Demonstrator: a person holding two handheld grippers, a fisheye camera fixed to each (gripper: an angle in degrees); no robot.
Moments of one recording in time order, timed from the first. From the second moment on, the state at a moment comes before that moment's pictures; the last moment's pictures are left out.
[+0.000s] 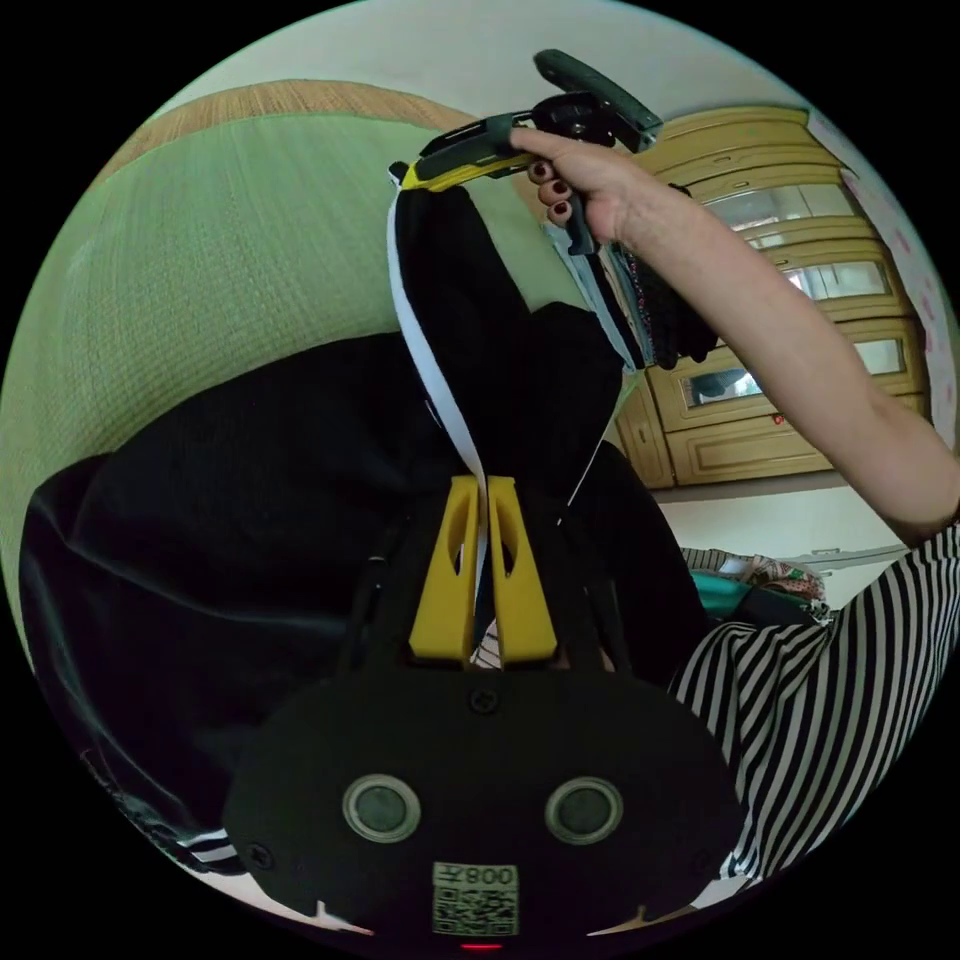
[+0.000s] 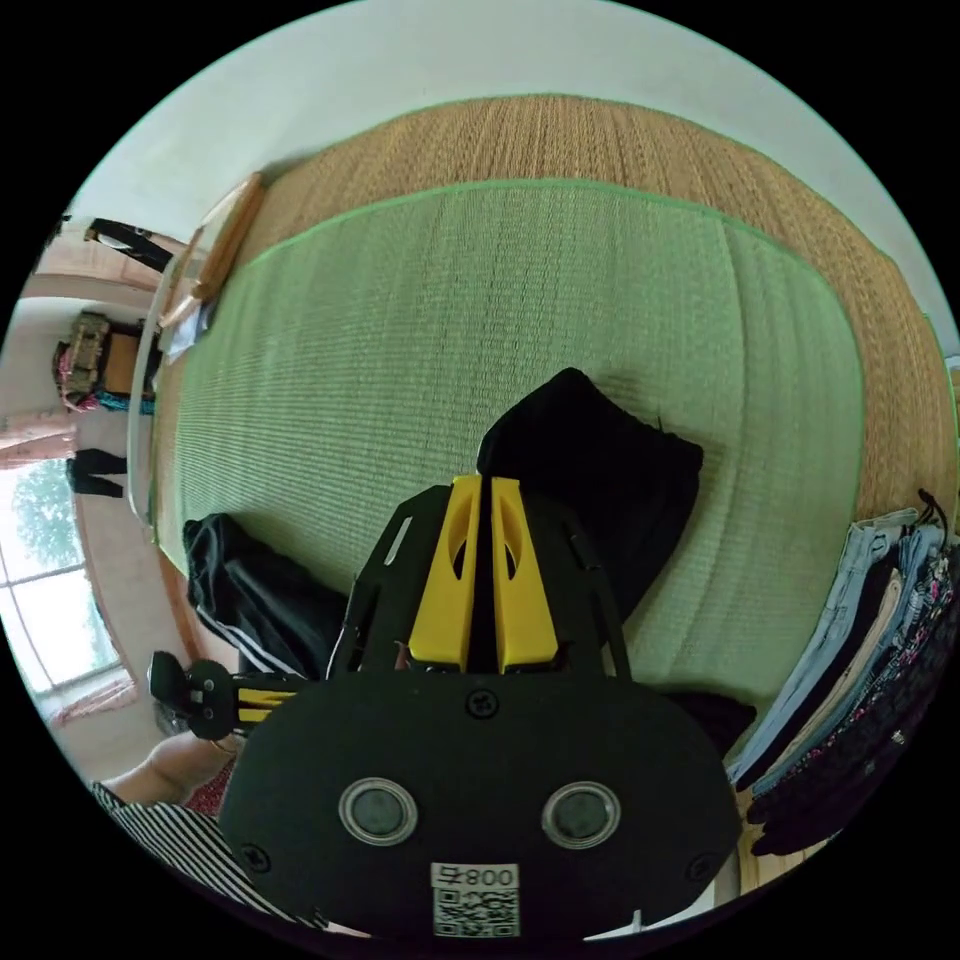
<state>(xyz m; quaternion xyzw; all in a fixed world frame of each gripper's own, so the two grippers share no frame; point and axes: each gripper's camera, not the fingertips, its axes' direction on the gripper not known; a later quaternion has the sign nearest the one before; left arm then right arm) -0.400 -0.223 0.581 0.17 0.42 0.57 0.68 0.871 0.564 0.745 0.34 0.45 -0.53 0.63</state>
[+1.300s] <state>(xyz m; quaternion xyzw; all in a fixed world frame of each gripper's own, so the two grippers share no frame) -0.195 -0.301 0.937 0.21 0.26 0.71 0.62 1.371 0.643 0.376 0.35 -0.02 -0.52 0.78</state>
